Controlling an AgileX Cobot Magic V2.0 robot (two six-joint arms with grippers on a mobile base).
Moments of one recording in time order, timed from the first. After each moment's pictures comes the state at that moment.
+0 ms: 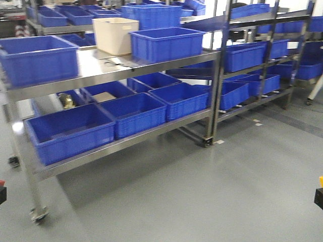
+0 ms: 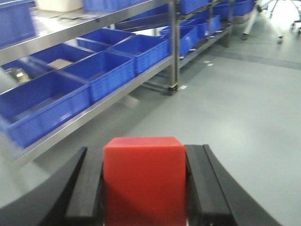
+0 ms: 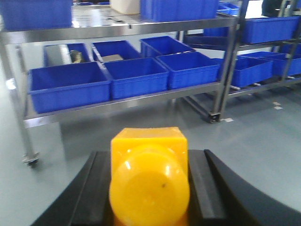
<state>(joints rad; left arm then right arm) -0.23 0.70 -0.62 -0.18 0.24 0.26 0.17 0.61 -0.61 0.09 0.28 -0.13</state>
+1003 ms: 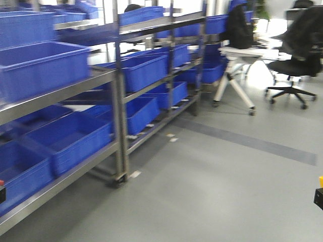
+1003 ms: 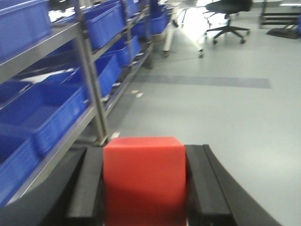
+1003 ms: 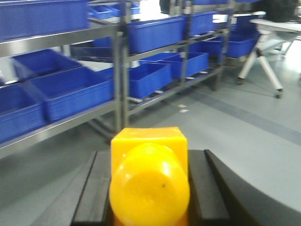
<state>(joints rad) -0.23 0.70 -0.62 -0.18 0.24 0.26 0.17 0.61 -0.61 0.09 0.28 -0.13</state>
